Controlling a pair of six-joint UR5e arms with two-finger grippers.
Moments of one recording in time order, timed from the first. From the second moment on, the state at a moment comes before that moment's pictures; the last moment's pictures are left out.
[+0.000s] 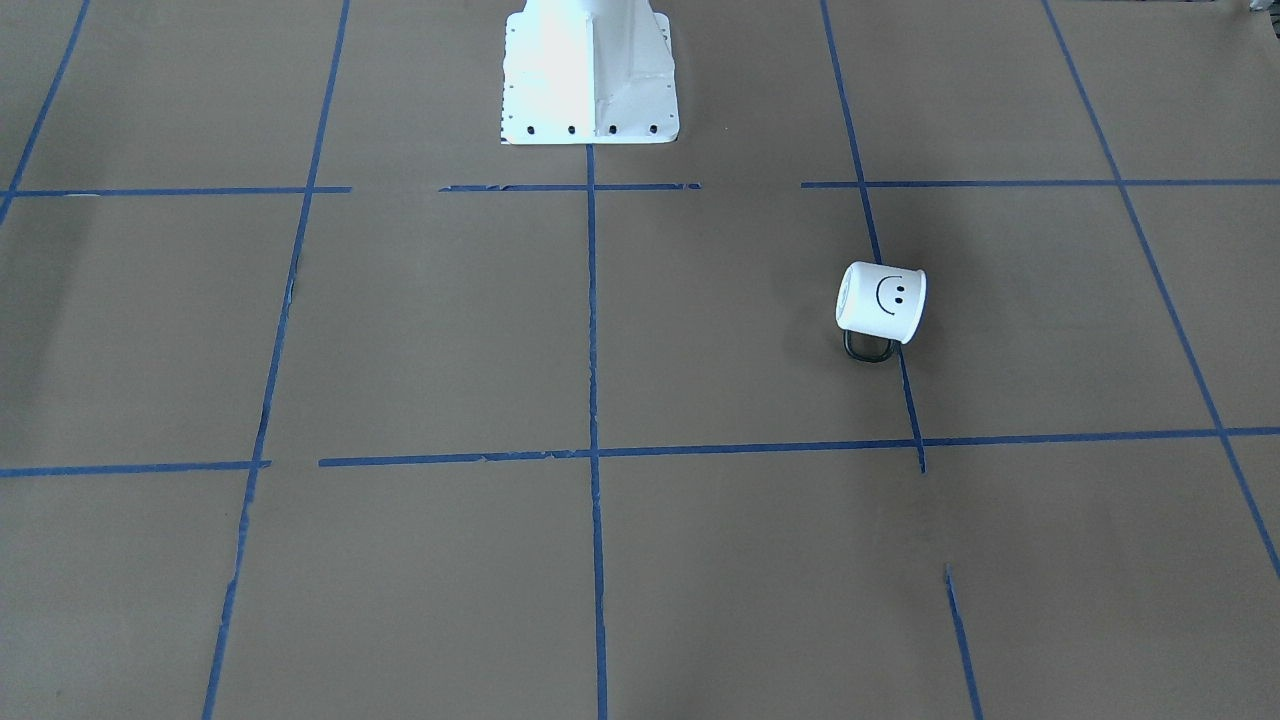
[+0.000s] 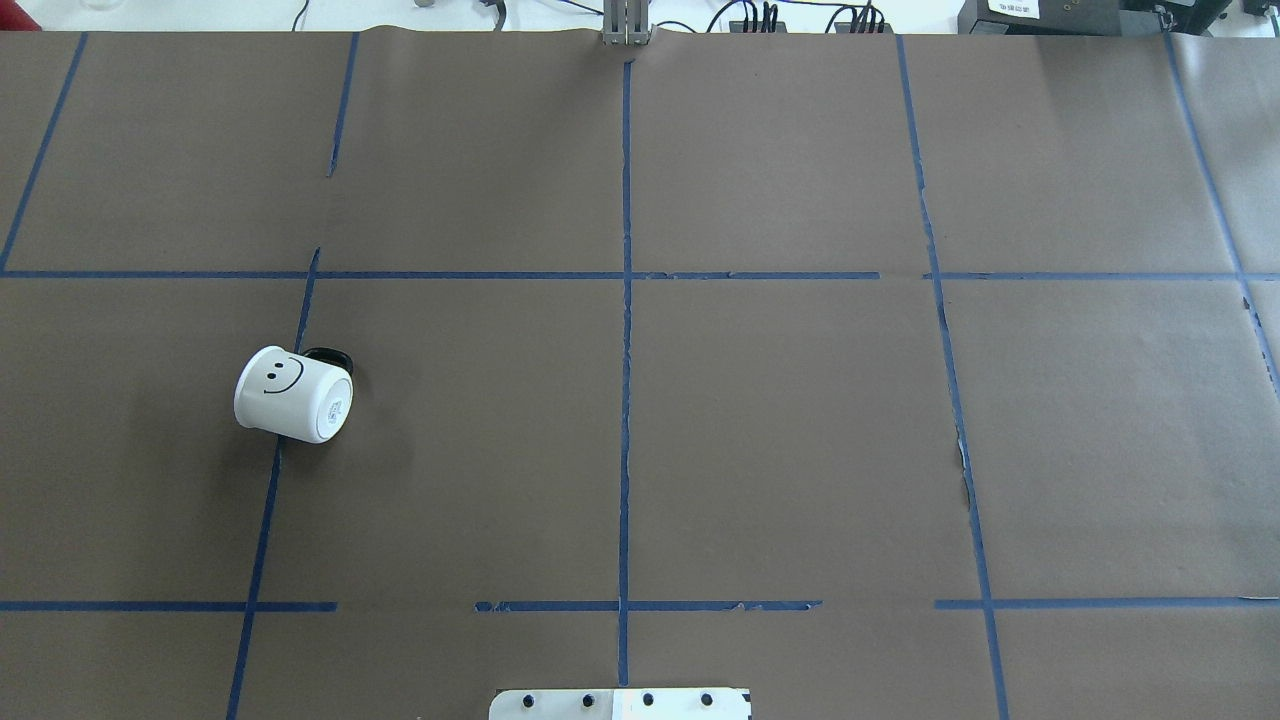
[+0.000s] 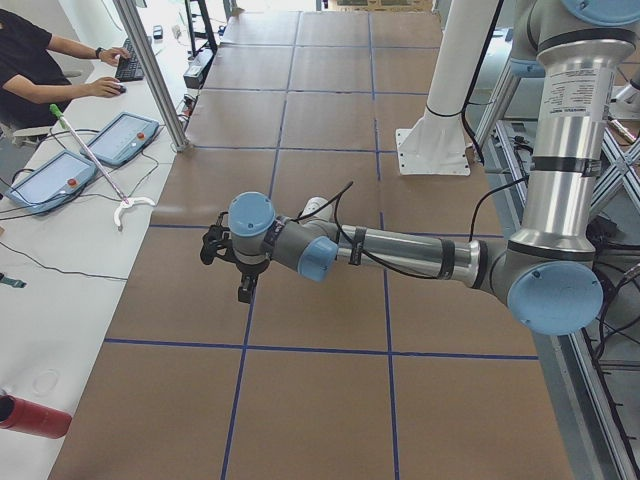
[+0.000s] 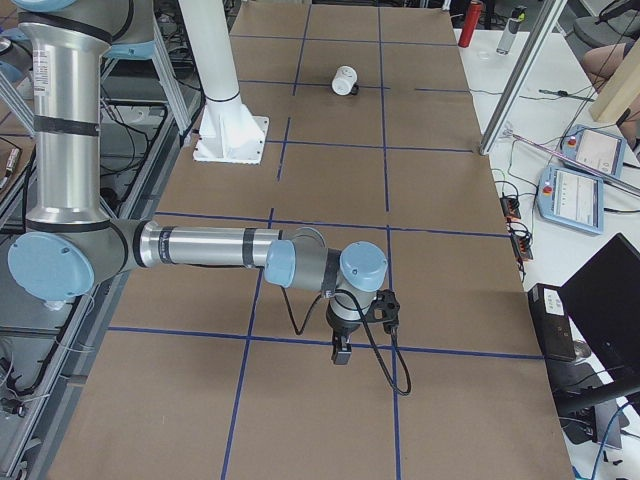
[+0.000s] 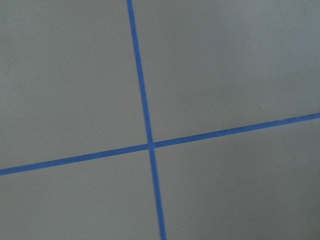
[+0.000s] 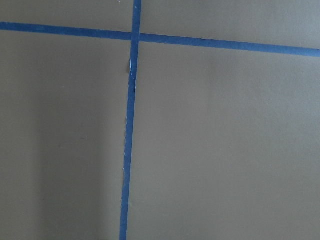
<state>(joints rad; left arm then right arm) -1.45 -1.61 -1.62 -1.95 -2.40 -0.29 1.57 -1.64 1.66 -1.72 2.28 -0.15</state>
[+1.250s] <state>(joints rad) -1.23 -1.60 -1.52 -2.69 -2.47 -1.16 1.57 -1.64 1.66 -1.72 2.28 -0.15</state>
